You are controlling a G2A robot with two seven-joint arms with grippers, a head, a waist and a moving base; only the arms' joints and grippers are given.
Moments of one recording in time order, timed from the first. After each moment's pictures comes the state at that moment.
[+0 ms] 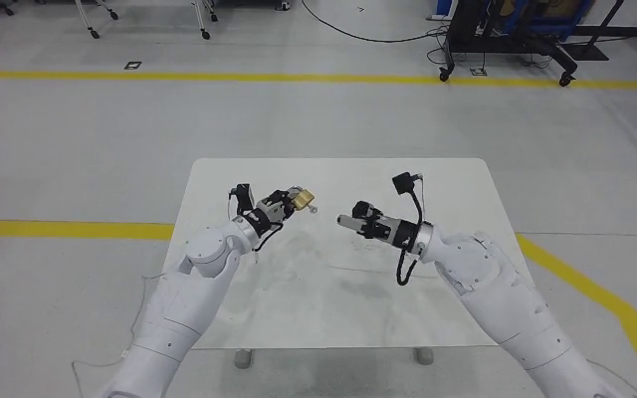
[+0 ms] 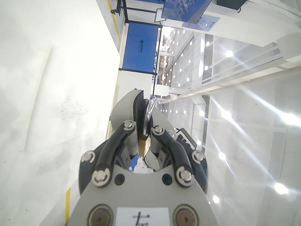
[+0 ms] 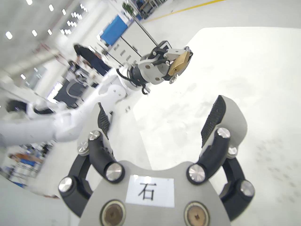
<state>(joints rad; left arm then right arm) 1.08 -1.27 -1.11 -1.26 -0.53 0.07 -0.48 -1.18 -1.03 1.03 -1.55 0.04 -0.37 0.51</state>
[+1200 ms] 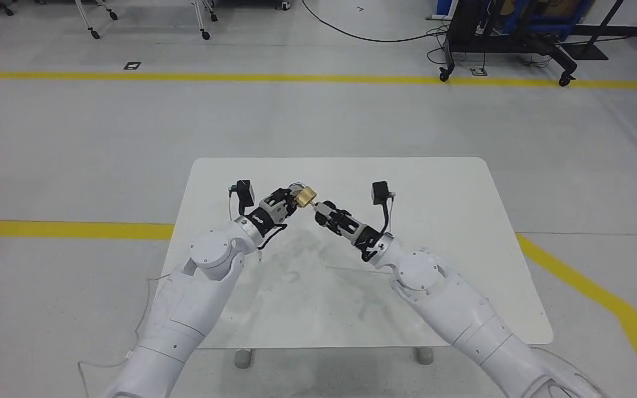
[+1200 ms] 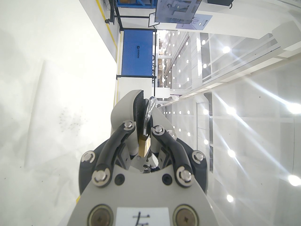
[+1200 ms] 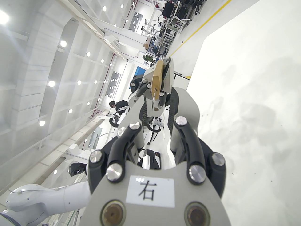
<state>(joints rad) 1.08 -1.29 -1.11 -1.25 -0.46 -0.03 -0.47 -1.09 -1.20 0.81 -1.30 0.25 -0.38 0.25</state>
